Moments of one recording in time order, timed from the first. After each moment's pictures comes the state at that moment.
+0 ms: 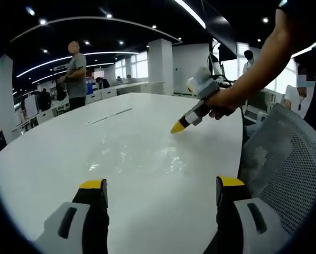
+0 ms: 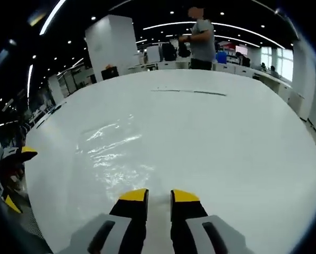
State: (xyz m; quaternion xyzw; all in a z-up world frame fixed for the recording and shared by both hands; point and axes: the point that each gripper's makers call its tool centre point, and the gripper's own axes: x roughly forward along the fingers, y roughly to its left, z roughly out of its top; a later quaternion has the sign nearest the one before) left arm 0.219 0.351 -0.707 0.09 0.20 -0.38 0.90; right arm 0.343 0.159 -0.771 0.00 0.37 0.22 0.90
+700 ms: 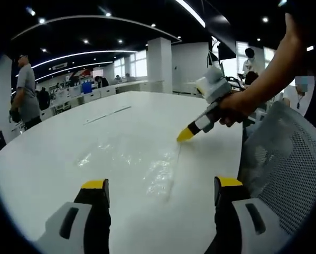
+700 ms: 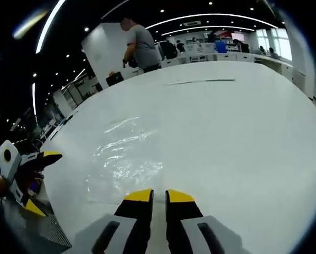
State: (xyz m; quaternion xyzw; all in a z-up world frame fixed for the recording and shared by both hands) left arm 0.220 0.353 -0.714 0.09 0.20 -0.39 0.90; right arm 0.291 0.200 -0.770 0.08 0.38 0.25 0.89
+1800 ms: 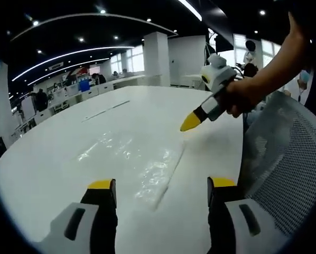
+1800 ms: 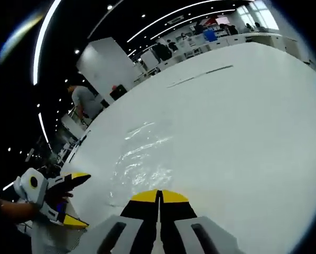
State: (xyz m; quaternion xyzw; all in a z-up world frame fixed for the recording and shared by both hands) left arm 0.219 0.357 -0.724 0.13 0.22 -0.39 0.88; right arm 0.275 0.215 -0.752 0.17 0.38 0.26 0.87
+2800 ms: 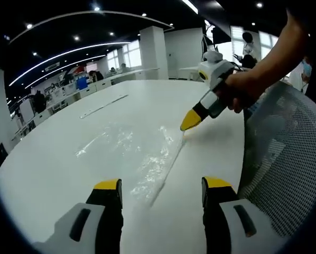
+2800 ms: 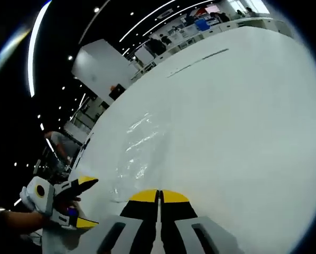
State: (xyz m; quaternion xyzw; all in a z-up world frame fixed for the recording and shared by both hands) left arm 0.221 0.365 -0.740 0.17 0.23 -0.40 0.87; right arm 0.265 0.239 -0.757 0.26 0.41 0.27 0.83
